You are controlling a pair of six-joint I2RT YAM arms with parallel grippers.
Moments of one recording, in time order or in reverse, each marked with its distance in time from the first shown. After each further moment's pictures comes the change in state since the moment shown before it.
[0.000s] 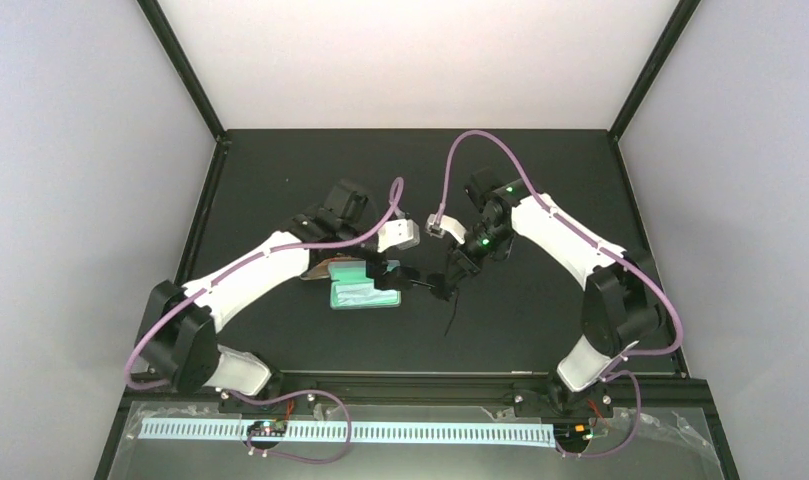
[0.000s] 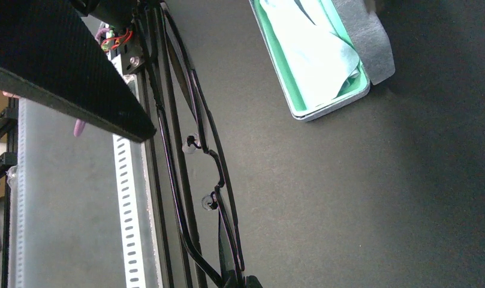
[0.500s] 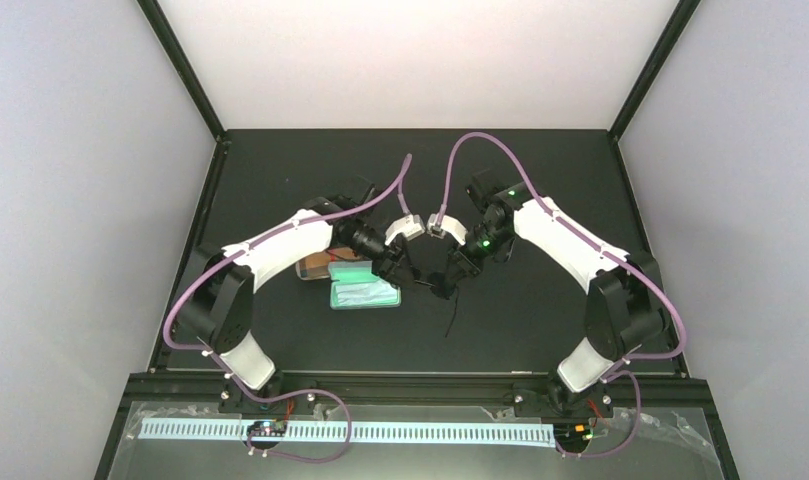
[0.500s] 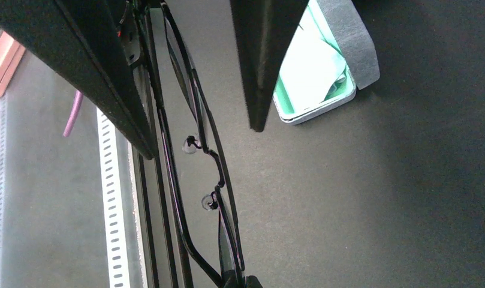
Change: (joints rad) left arm 0.042 0.259 0.146 -0.217 0.277 -0.218; right arm 0.000 -0.030 -0.039 0.058 0.020 0.006
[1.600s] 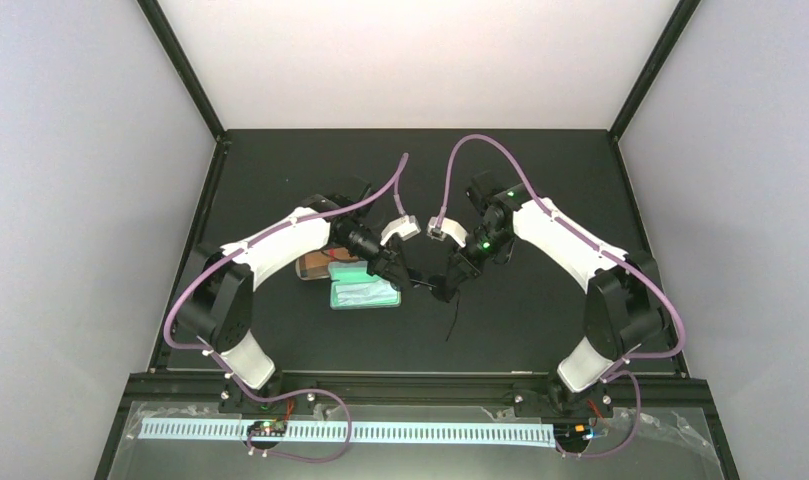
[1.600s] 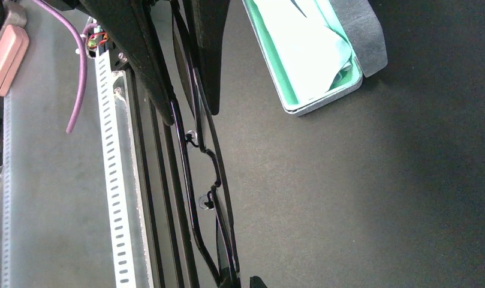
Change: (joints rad) left arm 0.020 0.010 0.010 -0.099 0.042 0.040; right arm 0.000 0.000 -0.010 -0.008 0.007 0.007
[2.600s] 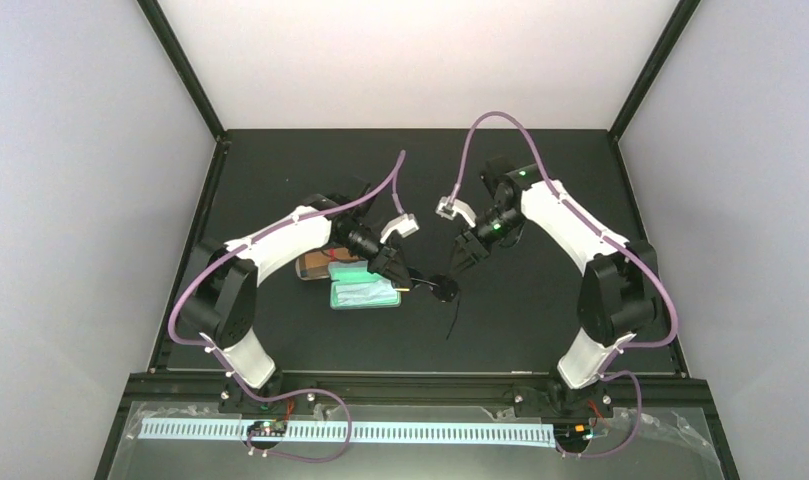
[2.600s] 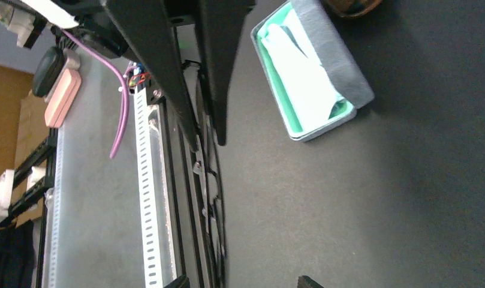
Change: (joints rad) left arm 0.018 0.026 0.000 0.010 0.039 -0.049; right arm -0.085 0.077 0.133 -0.131 -0.135 -0.065
